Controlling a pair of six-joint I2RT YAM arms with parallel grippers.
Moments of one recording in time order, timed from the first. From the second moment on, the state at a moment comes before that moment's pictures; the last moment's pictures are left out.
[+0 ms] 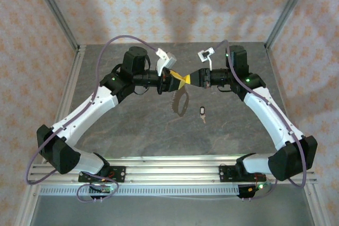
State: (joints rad) left arm -0.56 1.41 1.37 -0.37 0.76 -0.13; right arm 0.34 1.30 1.25 -0.42 -1.09 0.43
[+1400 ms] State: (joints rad) left arm -0.66 1.41 1.12 -0.06 0.42 -0.20; right arm 0.35 1.14 0.91 0.17 -0.45 0.81
